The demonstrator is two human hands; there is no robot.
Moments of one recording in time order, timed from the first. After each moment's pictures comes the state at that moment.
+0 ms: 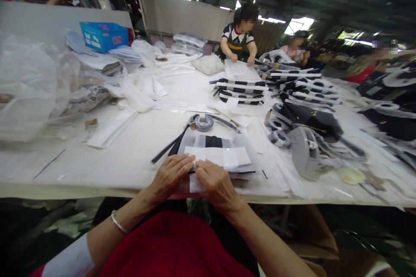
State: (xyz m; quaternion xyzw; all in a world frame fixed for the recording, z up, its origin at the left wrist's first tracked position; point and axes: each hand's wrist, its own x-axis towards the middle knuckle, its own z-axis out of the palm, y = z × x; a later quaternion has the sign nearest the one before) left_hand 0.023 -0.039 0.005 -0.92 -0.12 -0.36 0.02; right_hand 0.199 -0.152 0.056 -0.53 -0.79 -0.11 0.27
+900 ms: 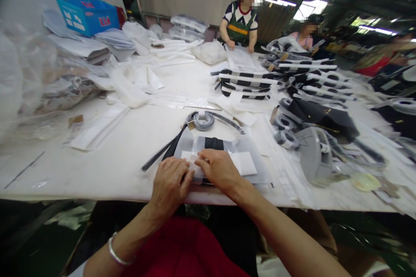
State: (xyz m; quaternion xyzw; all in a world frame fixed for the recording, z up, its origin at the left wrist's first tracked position) left_hand 0.054 -0.063 0.029 -0.86 -0.32 -0.38 -0.10; right_hand 0.226 -0.098 0.080 -0.68 -0.67 0.16 0.25
